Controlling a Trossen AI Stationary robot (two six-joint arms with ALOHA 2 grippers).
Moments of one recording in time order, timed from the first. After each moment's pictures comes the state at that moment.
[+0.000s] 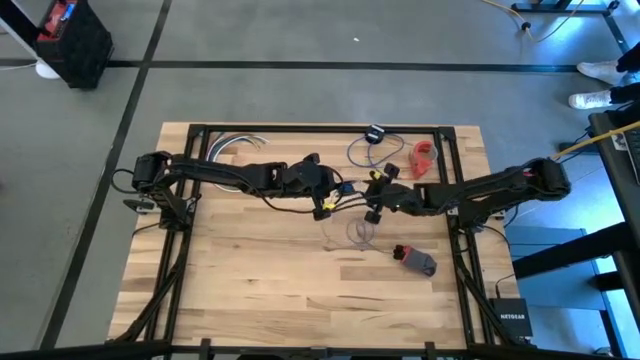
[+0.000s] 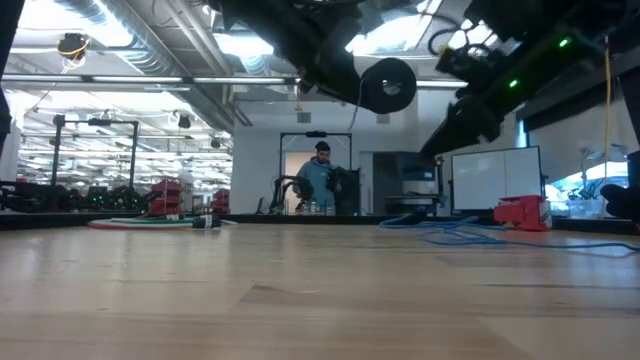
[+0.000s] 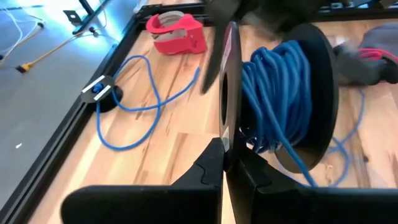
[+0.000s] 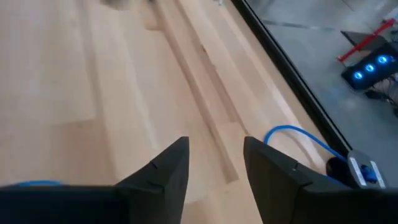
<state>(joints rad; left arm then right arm) 0.06 1.71 1.27 -0.12 -0.26 0.07 0.02 1.25 0.54 0.04 0.53 -0.03</state>
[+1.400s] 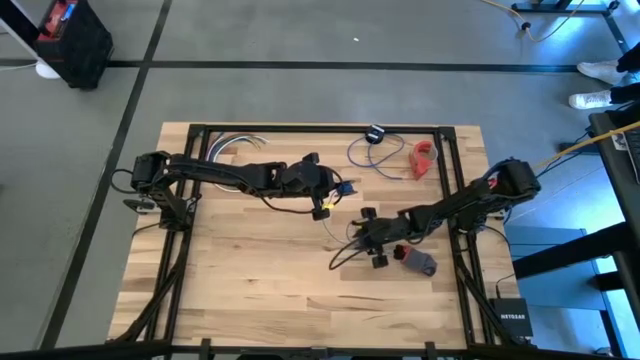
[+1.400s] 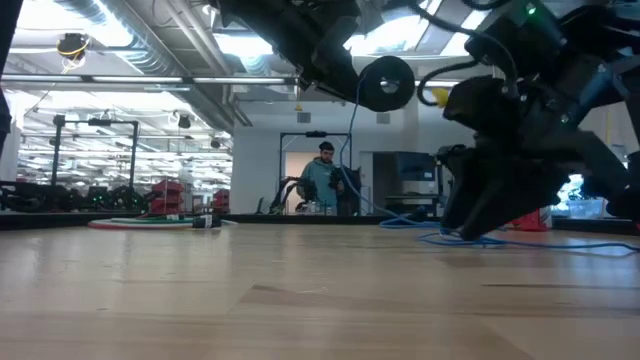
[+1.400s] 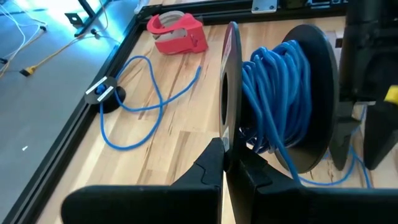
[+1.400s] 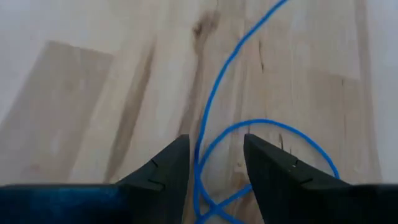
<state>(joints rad) 0.05 1.70 1.26 -0.13 -0.27 0.09 0.23 1.57 0.54 0.19 0.09 -0.06</state>
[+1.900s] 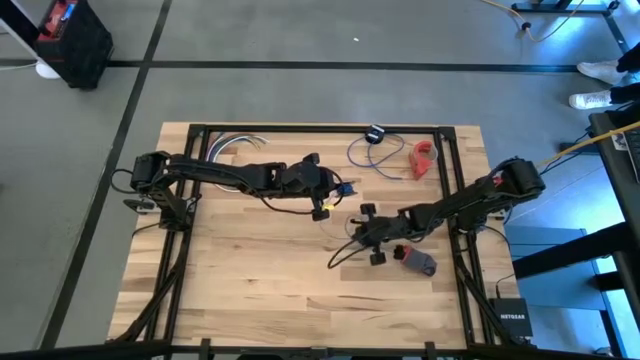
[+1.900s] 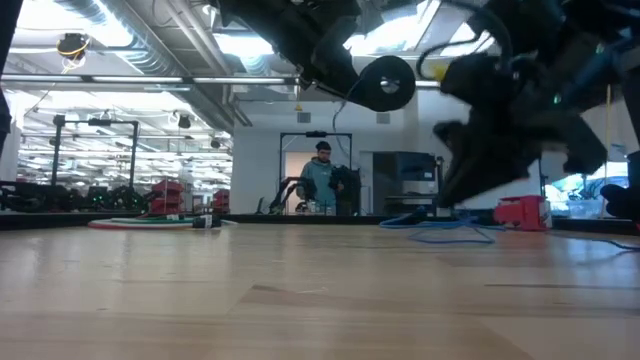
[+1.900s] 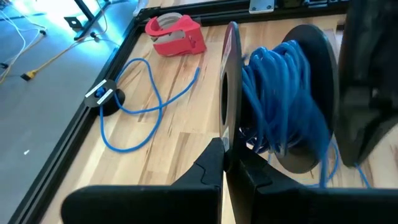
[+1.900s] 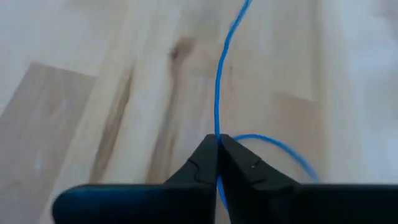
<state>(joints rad) 0.05 1.70 1.26 -0.13 -0.27 0.11 0.23 1.51 0.58 0.12 0.17 -0.09</state>
